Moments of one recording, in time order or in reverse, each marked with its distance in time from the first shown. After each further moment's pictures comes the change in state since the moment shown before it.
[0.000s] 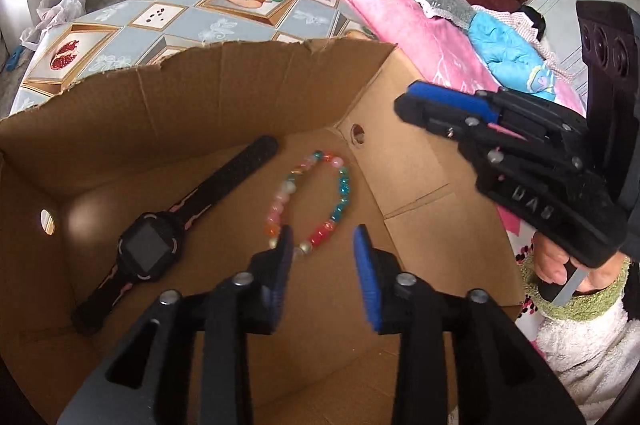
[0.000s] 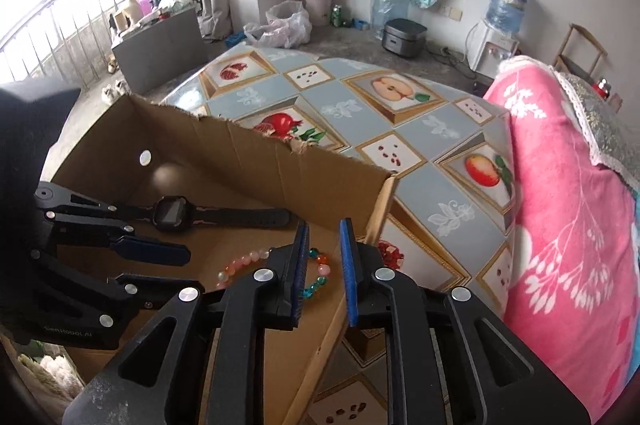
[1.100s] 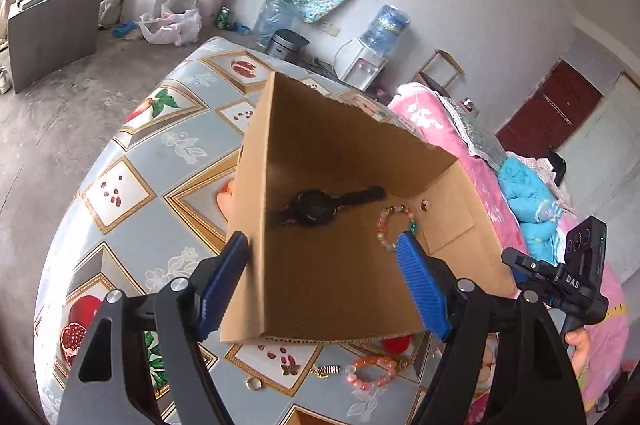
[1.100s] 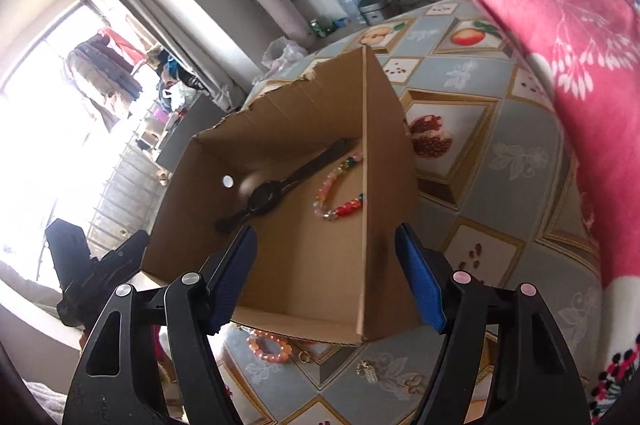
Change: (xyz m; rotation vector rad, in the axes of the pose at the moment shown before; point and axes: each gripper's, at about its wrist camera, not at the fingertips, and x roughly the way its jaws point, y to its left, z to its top) left arm -0.122 0.085 -0.128 -0.341 -0.450 0.088; right arm -0.046 -0.006 -0.098 0.514 -0.047 0.327
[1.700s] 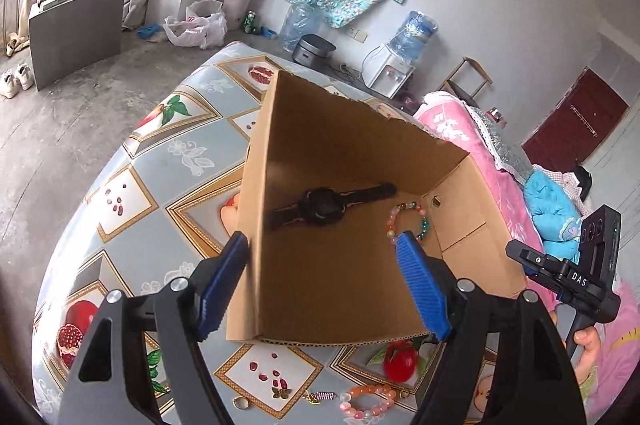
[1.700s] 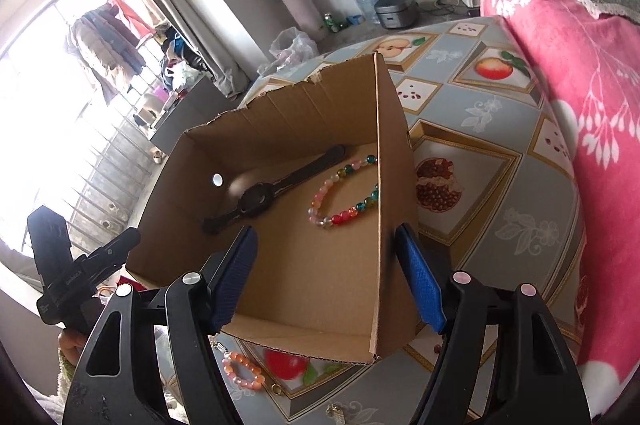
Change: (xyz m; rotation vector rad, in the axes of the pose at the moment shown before) left arm 0.013 -0.016 0.007 -0.034 -0.024 0.096; right arm 0.021 -0.001 0.036 -0.115 0.033 -0.036
